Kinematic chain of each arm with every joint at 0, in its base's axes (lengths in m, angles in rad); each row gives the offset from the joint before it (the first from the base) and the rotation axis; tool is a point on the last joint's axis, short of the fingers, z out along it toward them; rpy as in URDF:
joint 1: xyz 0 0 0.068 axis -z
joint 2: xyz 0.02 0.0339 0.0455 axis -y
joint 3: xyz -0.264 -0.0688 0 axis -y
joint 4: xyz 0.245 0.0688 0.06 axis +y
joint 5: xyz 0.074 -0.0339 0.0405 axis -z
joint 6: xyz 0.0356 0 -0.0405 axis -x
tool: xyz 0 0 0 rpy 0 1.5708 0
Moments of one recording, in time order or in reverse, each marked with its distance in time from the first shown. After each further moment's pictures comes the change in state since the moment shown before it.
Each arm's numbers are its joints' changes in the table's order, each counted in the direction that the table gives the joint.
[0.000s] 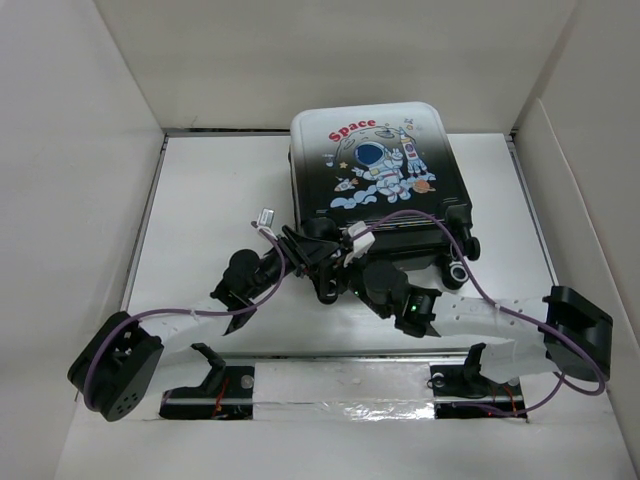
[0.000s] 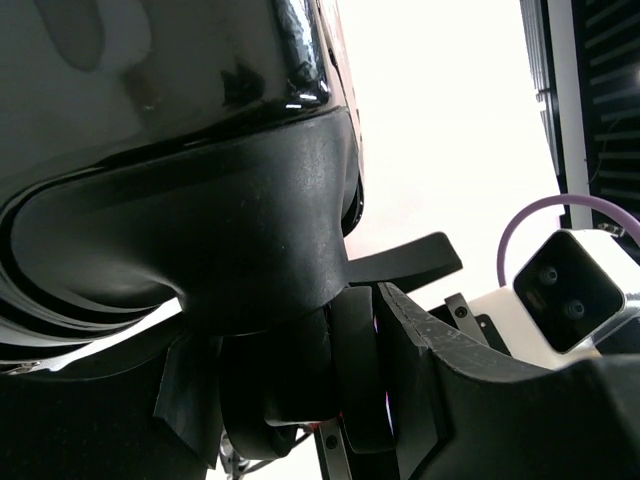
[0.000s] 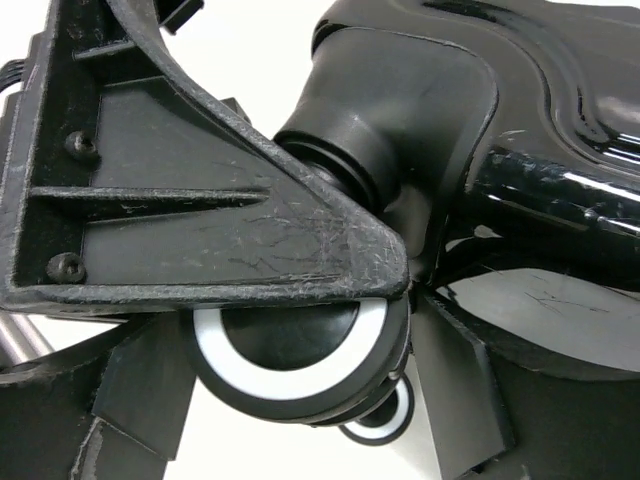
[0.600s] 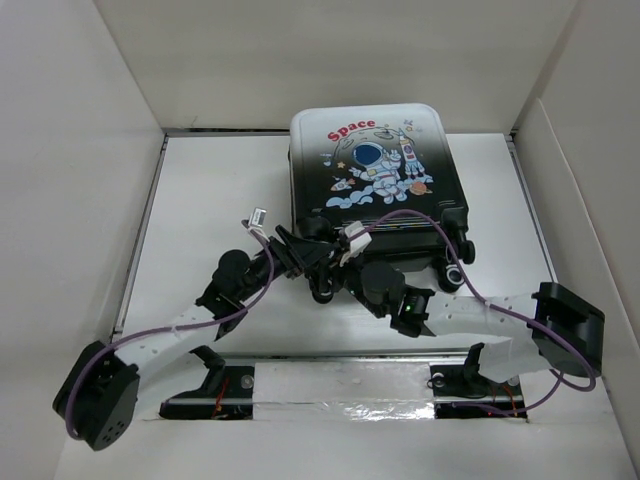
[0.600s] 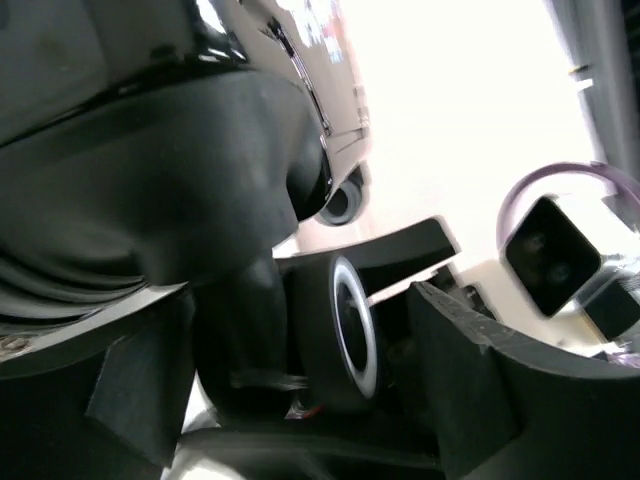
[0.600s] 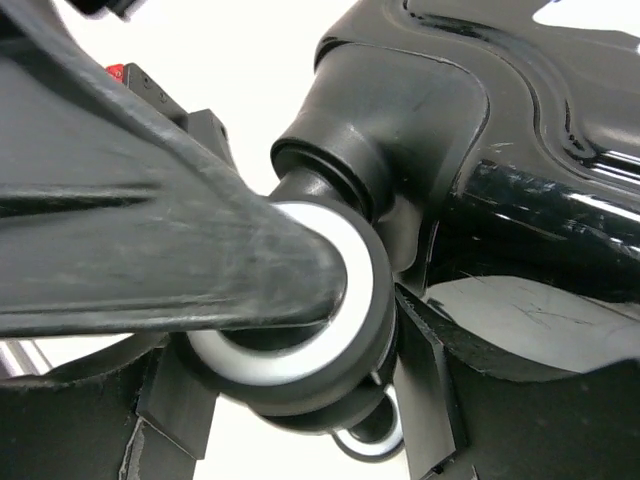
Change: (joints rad) left arm -0.044 0.150 -0.001 0.166 0.018 -0.103; right arm -0.001 -0.051 0.000 -0.109 0.010 0.026
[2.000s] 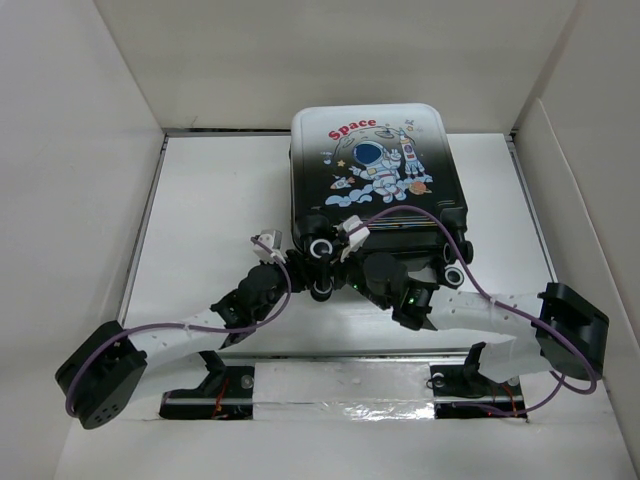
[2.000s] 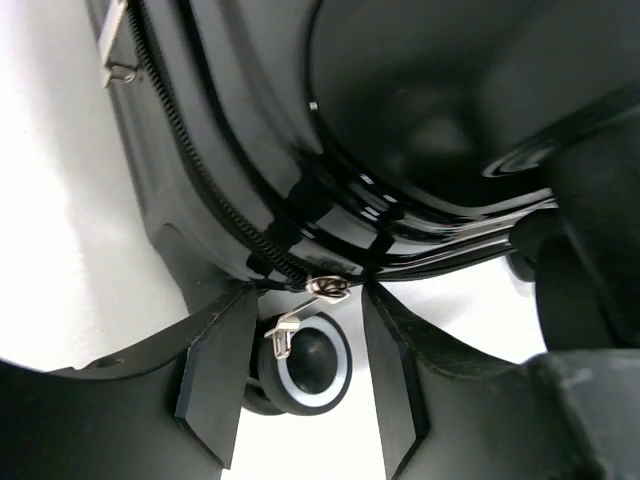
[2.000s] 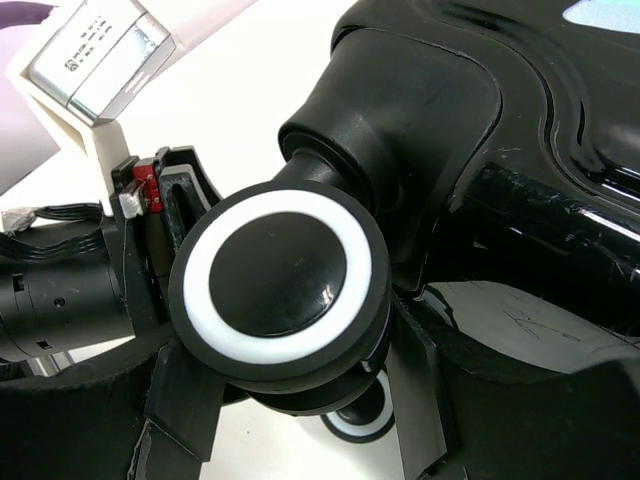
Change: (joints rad) left arm 0.197 -0.053 -0.055 0.205 -0.570 -0.533; right arm 0.060 0.016 0.021 0.074 -0.145 0.015
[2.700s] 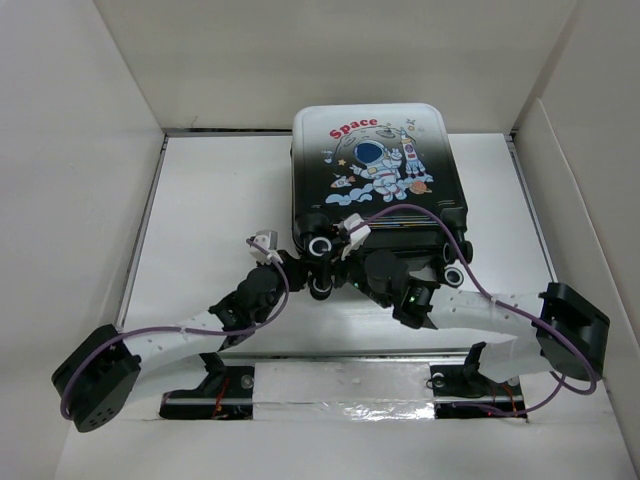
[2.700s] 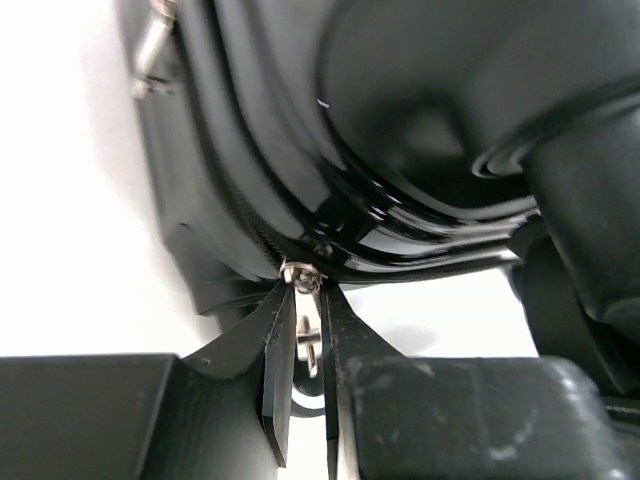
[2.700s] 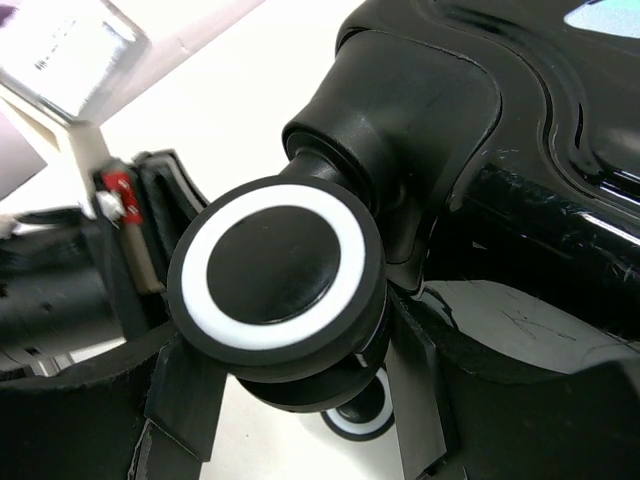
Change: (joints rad) left arm 0.021 0.018 -0.003 -0.003 -0.078 0.005; right arm 0.012 0.002 0.003 -0.002 -0.019 0.000
